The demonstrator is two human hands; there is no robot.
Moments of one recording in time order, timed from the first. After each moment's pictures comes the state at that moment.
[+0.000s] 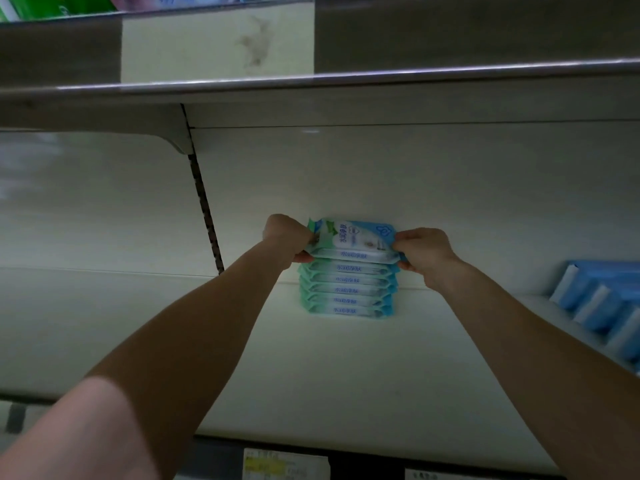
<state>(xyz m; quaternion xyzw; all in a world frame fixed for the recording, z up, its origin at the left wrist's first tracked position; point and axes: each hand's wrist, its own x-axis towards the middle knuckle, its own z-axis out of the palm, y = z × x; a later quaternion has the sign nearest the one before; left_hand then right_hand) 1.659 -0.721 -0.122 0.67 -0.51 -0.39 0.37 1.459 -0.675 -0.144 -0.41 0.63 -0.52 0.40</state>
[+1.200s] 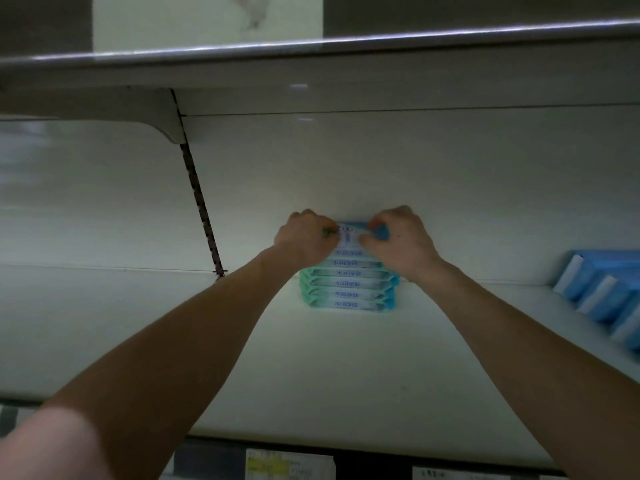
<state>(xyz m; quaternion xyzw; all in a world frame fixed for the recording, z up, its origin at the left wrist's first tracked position) 1.652 -0.718 -0.140 0.56 -0.80 -0.07 0.19 1.483 -0.676 -0.150 -0.66 0.66 -0.34 0.06</state>
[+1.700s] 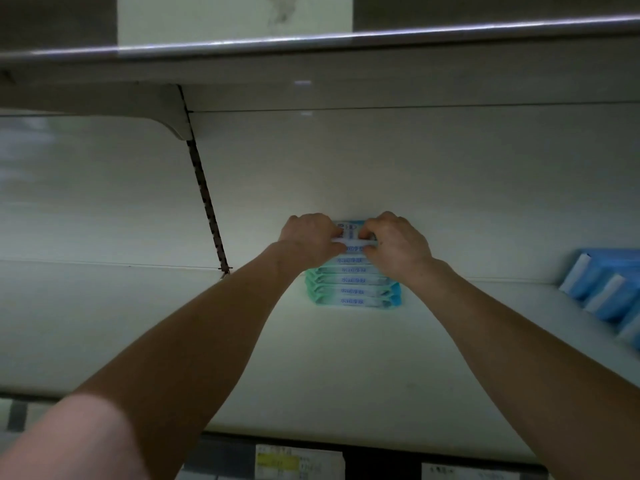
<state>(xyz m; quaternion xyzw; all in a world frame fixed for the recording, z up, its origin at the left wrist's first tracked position) 1.654 -0.716 -0.138 0.54 -0.84 0.04 0.06 1.502 -0.675 -0.150 -0.73 0.65 -0.21 -0.01</state>
